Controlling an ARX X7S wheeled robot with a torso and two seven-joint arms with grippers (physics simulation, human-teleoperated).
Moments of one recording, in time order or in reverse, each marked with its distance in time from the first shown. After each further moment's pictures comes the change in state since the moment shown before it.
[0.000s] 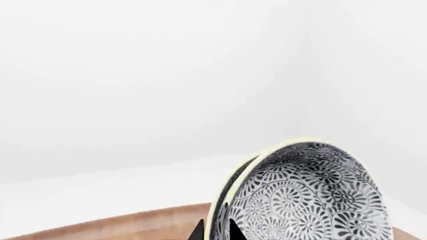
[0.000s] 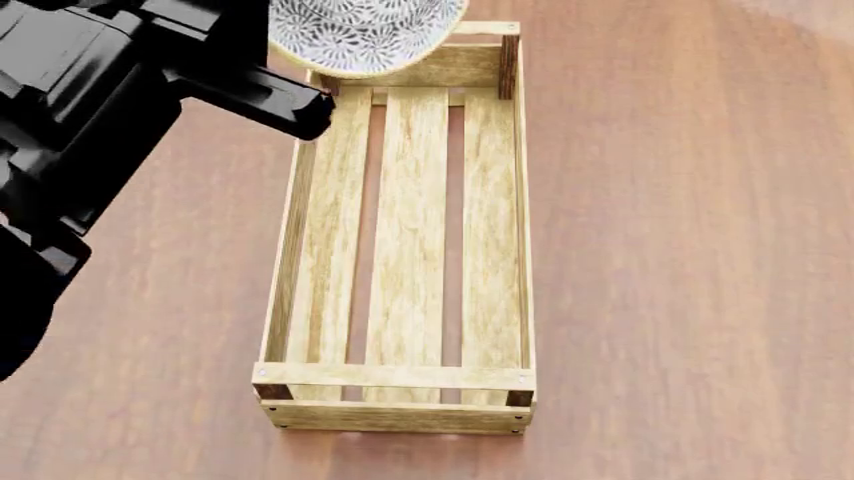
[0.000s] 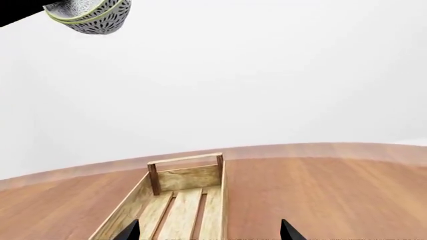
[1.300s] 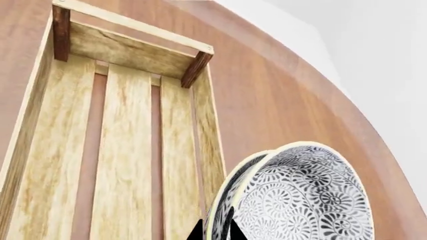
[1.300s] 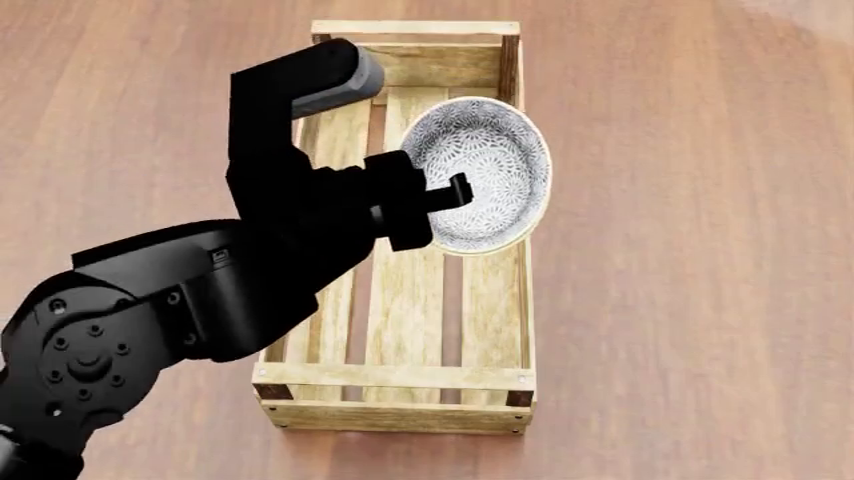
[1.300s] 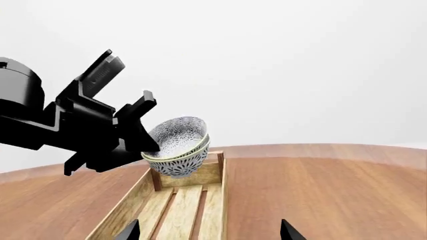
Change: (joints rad) left arm 0.060 0.306 0.072 -0.800 -0.264 0.106 -0.057; right arm -0.046 0.001 0.013 -0.022 -0.046 -0.002 0.013
